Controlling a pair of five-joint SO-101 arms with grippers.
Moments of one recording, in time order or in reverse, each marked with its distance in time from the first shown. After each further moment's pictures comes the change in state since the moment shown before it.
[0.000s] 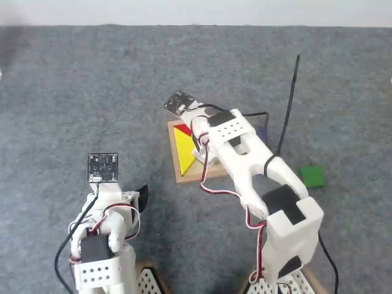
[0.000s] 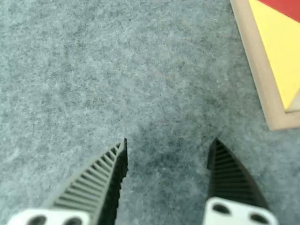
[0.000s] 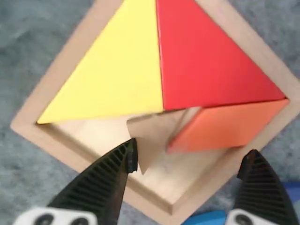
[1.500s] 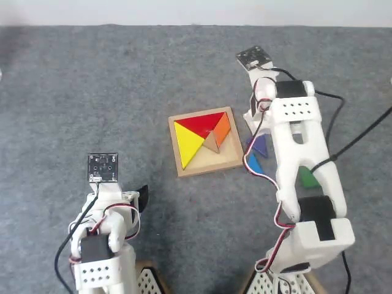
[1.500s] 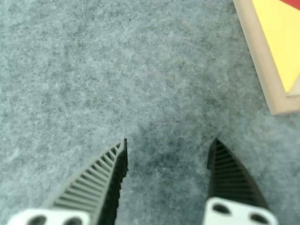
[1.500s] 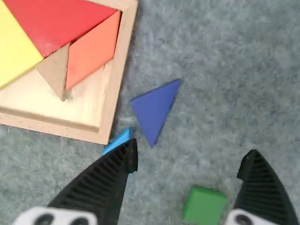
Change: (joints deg) left arm 0.0 0.0 0.0 0.0 0.0; right arm 20.0 -10.1 -11.7 19.0 -4.7
